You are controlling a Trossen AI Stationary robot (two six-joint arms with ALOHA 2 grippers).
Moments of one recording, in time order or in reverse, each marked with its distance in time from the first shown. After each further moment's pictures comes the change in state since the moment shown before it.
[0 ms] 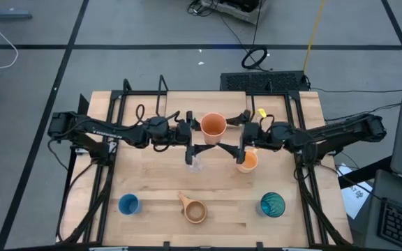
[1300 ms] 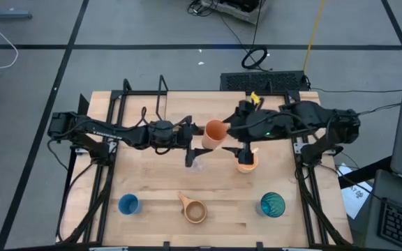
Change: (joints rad) left arm -0.001 -0.001 -0.022 -0.158 -0.045 -0.024; right arm 0.118 0.430 1.318 -1.699 0.048 0.049
